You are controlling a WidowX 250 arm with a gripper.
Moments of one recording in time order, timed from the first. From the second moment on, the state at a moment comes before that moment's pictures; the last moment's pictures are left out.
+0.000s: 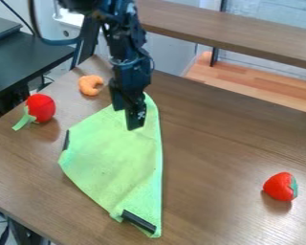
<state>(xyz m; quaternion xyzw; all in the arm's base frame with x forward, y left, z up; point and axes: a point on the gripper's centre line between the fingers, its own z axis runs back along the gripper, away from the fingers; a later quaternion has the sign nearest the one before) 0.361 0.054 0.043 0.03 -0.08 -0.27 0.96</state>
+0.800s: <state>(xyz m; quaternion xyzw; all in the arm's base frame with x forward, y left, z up) 0.358 0.063 -0.012 0.02 -0.05 -0.28 0.96</state>
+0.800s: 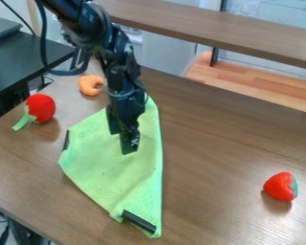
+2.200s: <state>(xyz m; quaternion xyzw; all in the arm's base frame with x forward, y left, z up) 0.411 -0.017 -0.022 0.00 -0.05 -0.31 0.95</state>
